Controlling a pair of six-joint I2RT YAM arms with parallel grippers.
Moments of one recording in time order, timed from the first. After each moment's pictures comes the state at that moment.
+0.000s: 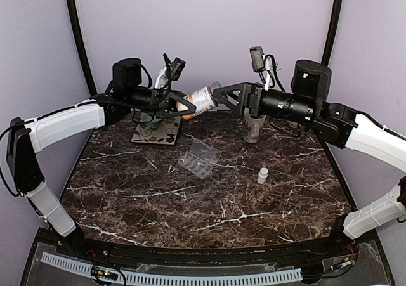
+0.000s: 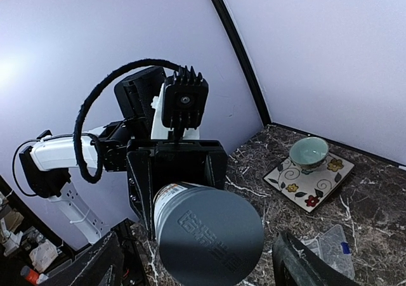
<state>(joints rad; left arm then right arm) -0.60 1.62 1.41 0.11 1.26 -0.43 0.90 1.26 1.25 -0.03 -0.23 0.41</state>
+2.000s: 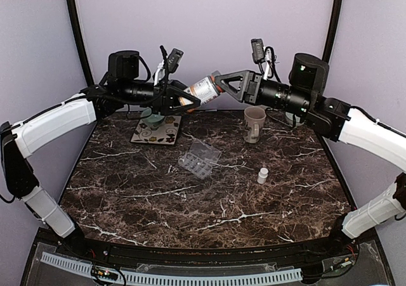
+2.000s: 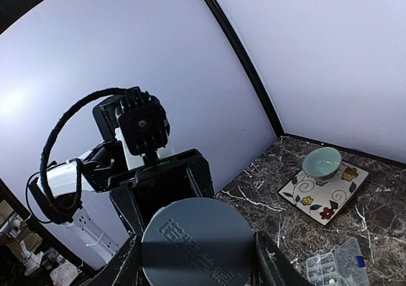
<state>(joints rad) -0.65 1.57 1.49 -0.11 1.02 -0.16 0.85 1.32 1.29 0.06 -0.31 0.52</state>
